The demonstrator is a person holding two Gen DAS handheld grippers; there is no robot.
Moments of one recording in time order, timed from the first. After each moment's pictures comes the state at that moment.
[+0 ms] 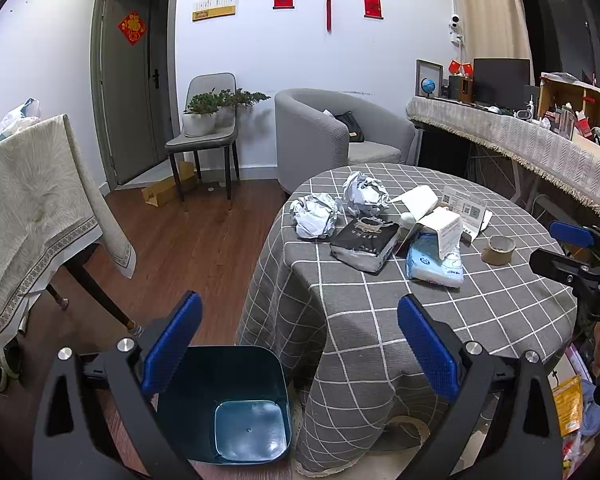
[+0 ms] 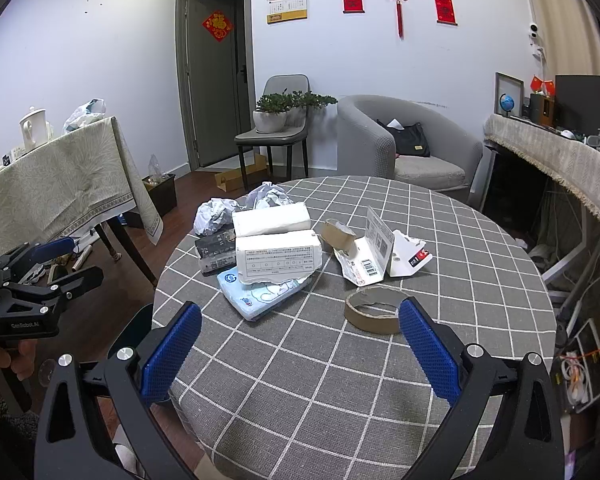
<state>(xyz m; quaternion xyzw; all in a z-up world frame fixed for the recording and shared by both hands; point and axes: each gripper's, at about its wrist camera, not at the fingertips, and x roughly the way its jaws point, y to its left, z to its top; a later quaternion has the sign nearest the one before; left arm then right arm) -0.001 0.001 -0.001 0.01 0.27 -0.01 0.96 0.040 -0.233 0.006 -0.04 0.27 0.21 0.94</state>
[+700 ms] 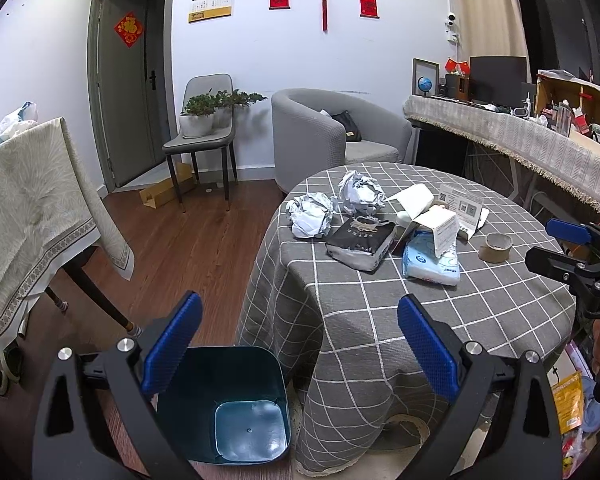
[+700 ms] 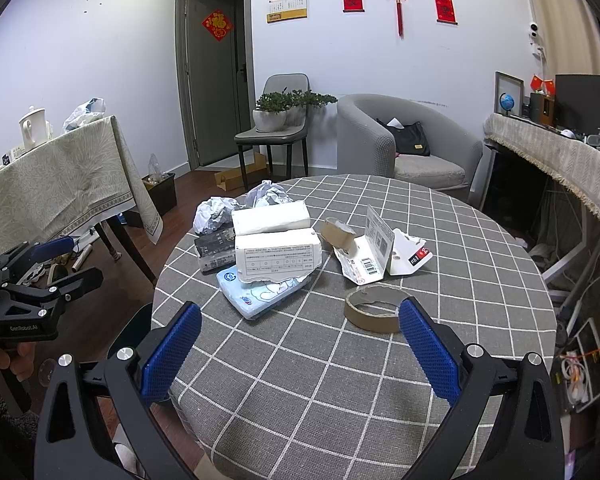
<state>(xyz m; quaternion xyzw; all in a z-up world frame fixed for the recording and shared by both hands) -0.001 -0.001 0.001 0.01 0.27 -0.01 0.96 0.041 -0.234 0.005 -0.04 0.27 0.21 0.94</state>
